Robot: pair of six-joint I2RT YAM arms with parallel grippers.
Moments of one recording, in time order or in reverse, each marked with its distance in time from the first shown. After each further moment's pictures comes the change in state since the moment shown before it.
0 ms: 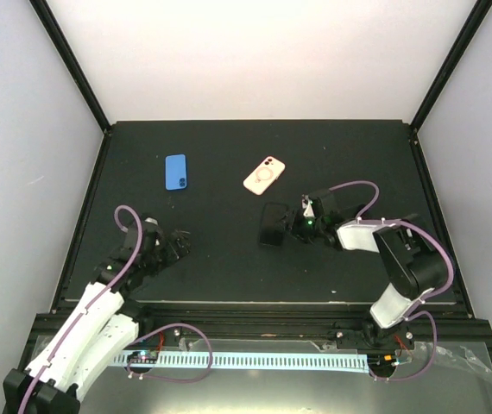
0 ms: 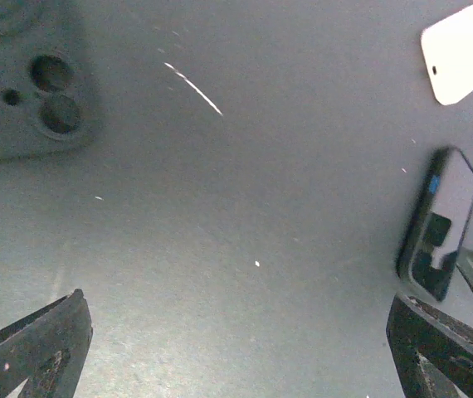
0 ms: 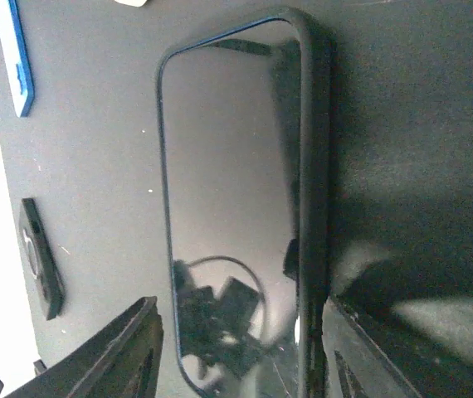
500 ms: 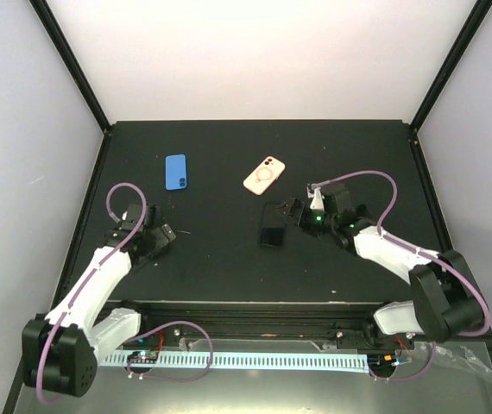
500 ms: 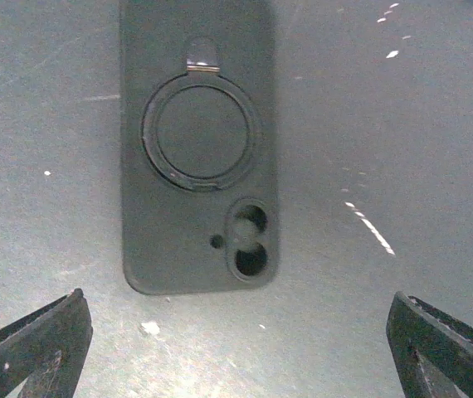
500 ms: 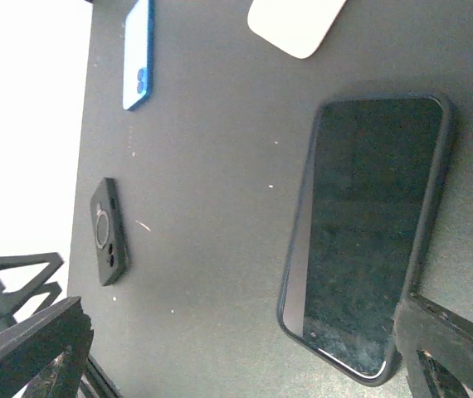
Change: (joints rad) left arm 0.175 0.309 0.132 -0.027 -0.251 0.104; right arm 0.000 -0.287 0.002 -0.151 -0.004 -0.115
